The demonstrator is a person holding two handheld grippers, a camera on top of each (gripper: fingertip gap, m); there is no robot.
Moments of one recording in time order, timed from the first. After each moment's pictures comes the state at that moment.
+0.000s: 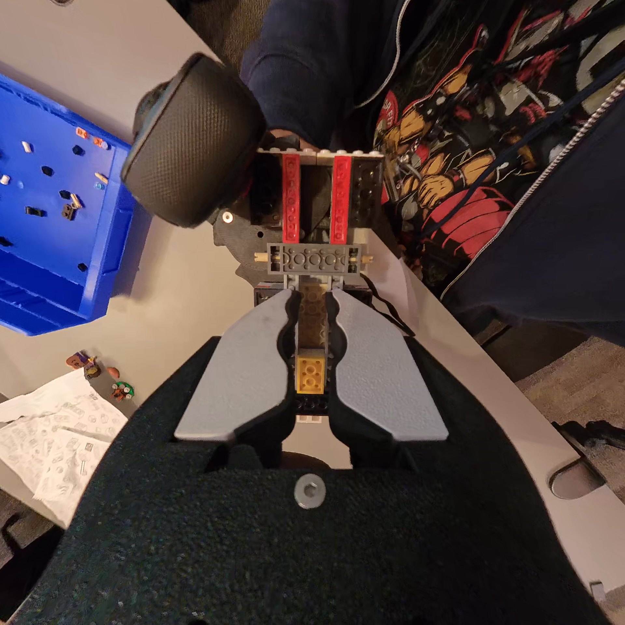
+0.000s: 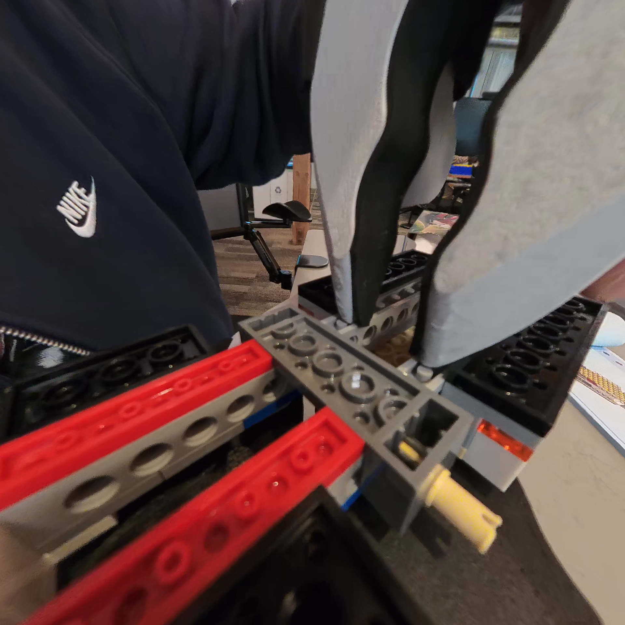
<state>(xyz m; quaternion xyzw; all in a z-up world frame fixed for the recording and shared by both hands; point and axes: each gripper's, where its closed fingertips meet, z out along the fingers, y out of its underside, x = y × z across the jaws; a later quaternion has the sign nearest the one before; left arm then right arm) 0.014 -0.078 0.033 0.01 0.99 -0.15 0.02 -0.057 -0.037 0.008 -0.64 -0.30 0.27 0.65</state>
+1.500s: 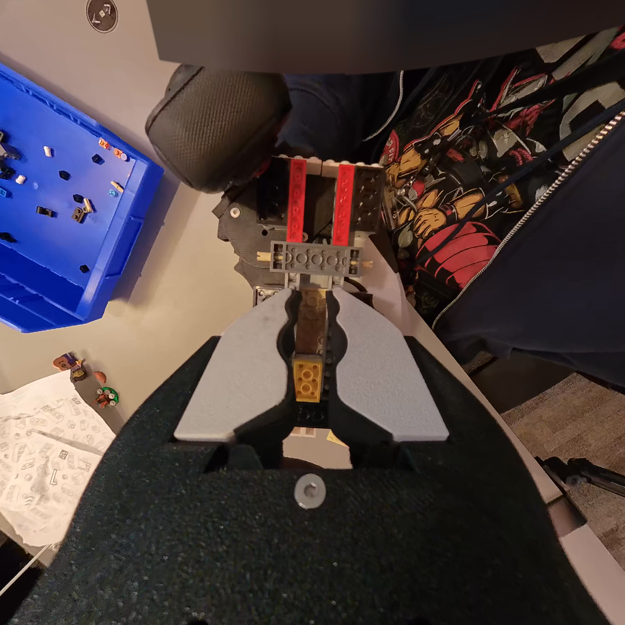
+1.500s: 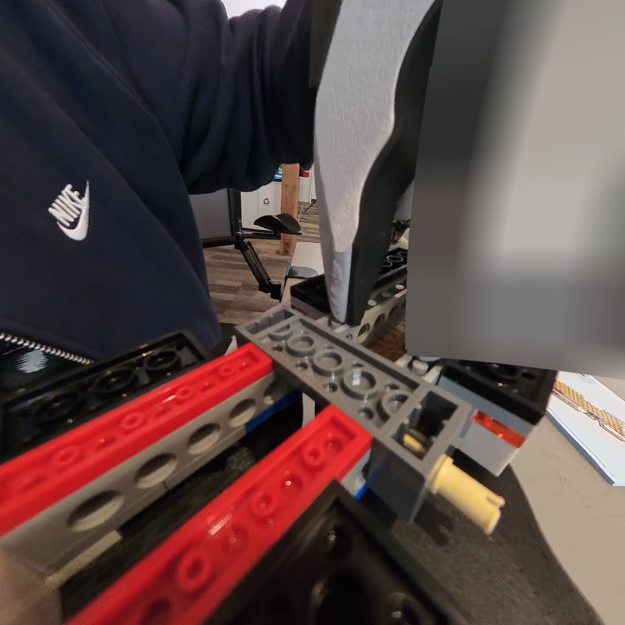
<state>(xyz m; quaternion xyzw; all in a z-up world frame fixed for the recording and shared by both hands) 0.019 -0.091 0.039 -0.03 0.98 -0.19 0.03 -0.051 -0.042 0.017 -0.62 -0.30 0.25 0.68</state>
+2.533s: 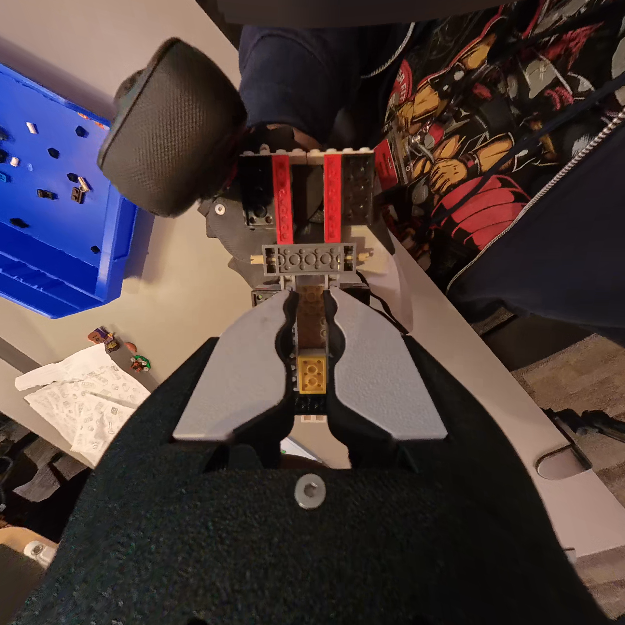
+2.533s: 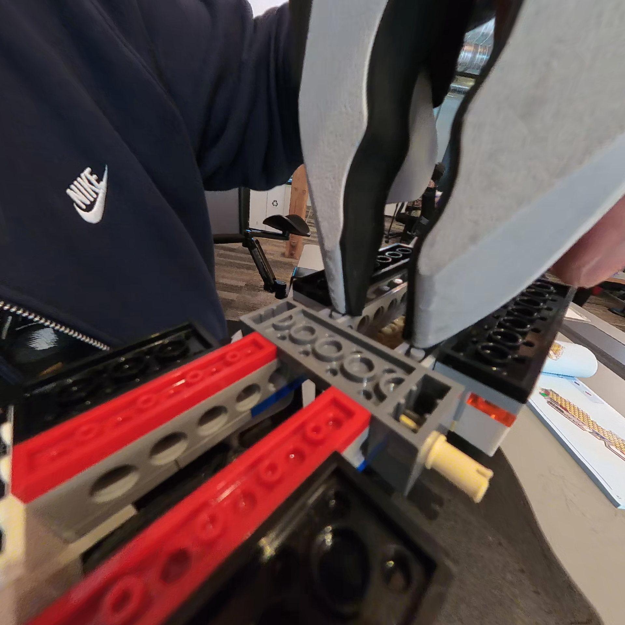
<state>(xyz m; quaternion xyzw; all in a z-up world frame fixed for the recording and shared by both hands) 0.011 -0.092 0.035 0.01 1.00 -0.08 0.05 -0.055 -0.047 0.012 -0.60 -0.33 0.25 0.68</state>
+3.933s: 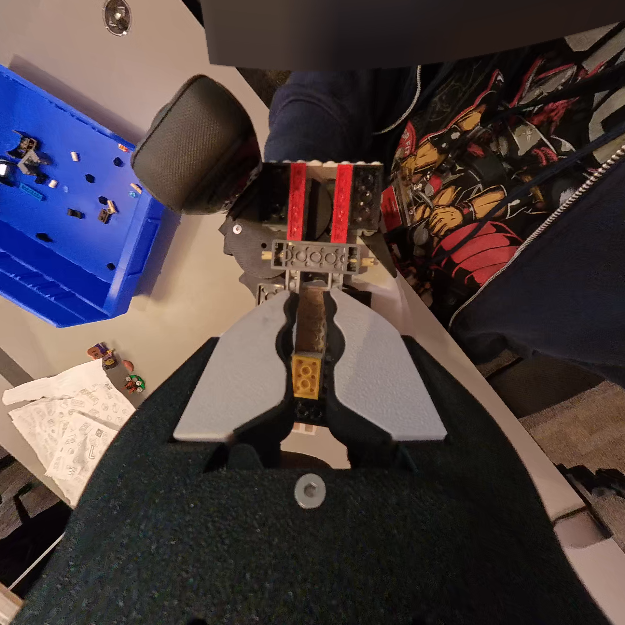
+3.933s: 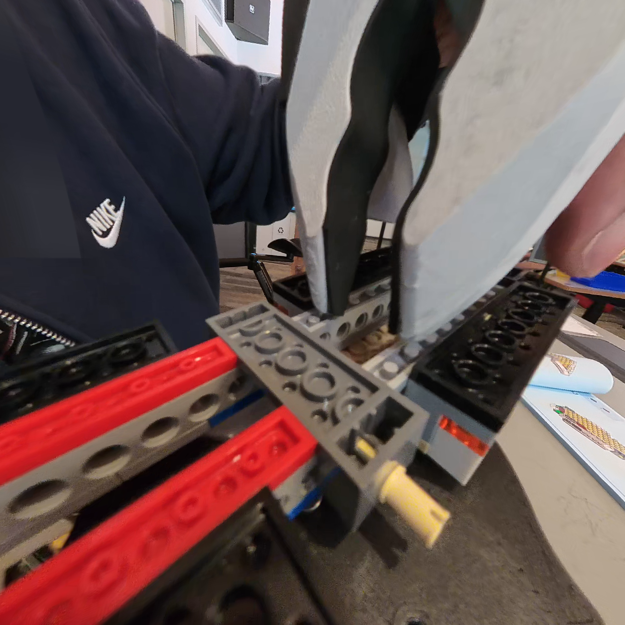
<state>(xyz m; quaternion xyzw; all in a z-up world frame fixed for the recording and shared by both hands) 0.016 -0.100 0.038 -0.02 0.98 -0.16 0.07 -0.053 -0.050 0.019 -0.57 -0.31 0.27 0.70</state>
